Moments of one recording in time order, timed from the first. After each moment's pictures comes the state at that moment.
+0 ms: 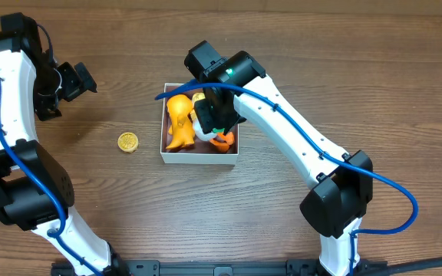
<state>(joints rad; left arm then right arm) 0.31 1.98 1.82 -1.31 0.15 -0.33 0.68 2.06 1.99 -1.35 -0.01 0.30</state>
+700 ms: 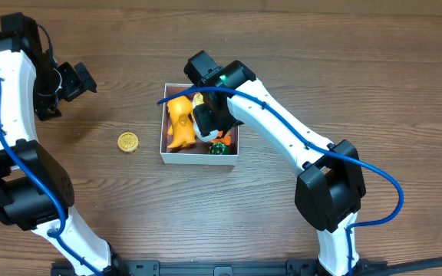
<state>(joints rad) 0.31 1.98 1.82 -1.31 0.15 -0.33 0.68 2.11 1.87 -1.21 0.03 0.31</state>
